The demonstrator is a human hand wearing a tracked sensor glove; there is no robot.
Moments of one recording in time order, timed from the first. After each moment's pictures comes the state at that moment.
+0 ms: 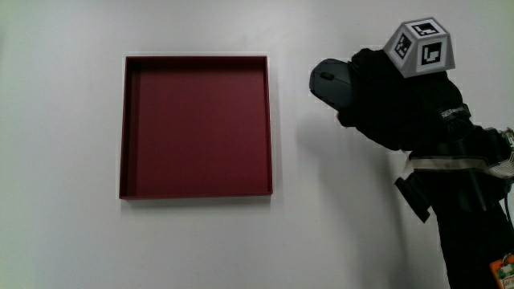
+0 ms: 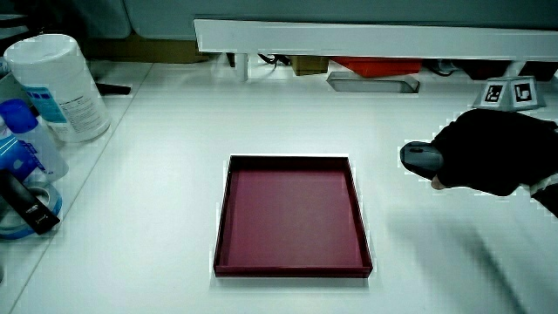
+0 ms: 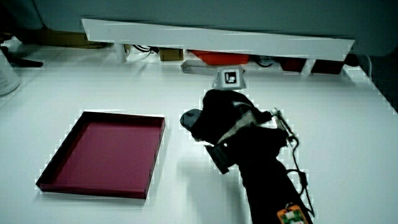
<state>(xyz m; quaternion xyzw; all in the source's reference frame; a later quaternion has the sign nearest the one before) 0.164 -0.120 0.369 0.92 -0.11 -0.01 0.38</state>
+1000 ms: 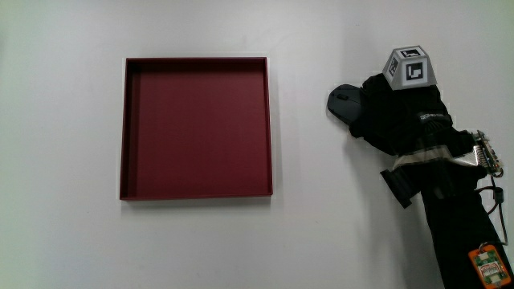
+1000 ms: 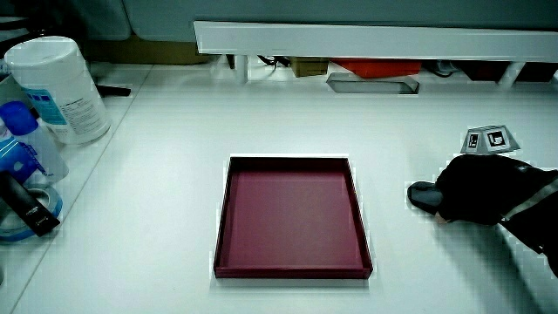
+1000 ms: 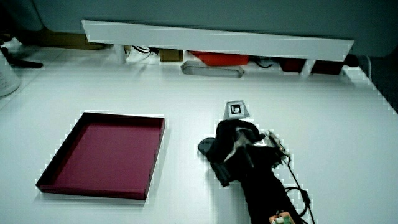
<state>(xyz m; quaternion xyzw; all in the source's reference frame) 0.188 -0.121 0.467 0.88 -0.04 -0.08 0.46</state>
